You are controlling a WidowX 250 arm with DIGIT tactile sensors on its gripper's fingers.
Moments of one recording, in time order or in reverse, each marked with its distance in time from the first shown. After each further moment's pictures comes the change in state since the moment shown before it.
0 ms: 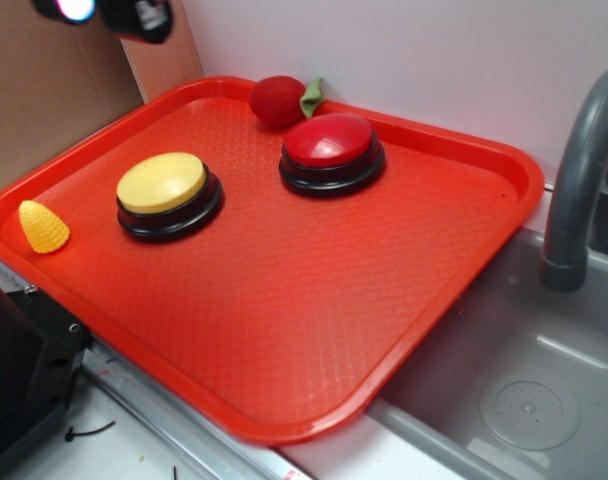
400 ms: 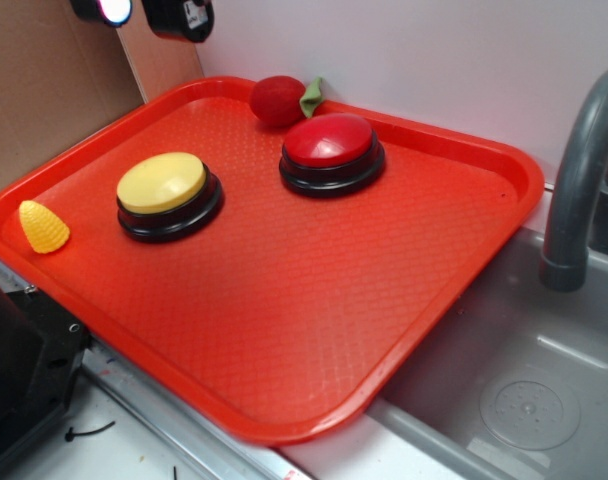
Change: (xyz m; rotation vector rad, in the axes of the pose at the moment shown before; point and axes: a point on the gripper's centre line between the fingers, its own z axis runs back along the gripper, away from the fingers) arm 0.002 0.002 -0.001 0.006 -0.008 0.002
